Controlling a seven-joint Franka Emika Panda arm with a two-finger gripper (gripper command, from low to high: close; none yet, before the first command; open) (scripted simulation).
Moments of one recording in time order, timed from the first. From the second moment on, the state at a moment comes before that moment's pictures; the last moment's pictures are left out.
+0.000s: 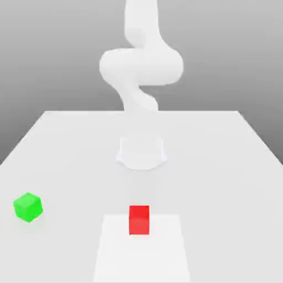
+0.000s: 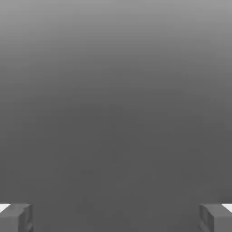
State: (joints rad) arm 0.00 -0.73 0.00 -2.36 0.00 2.35 0.80
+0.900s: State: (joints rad) arm -0.01 0.19 0.00 -2.85 0.01 3.05 0.77
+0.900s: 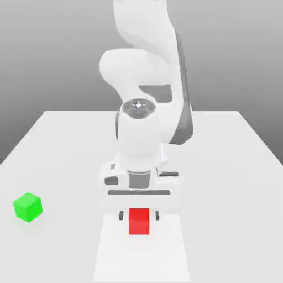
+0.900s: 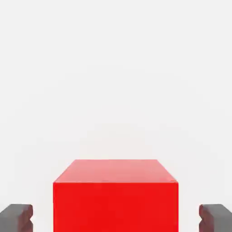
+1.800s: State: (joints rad) arm -0.60 0.00 -0.27 -2.67 0.01 2.68 0.96
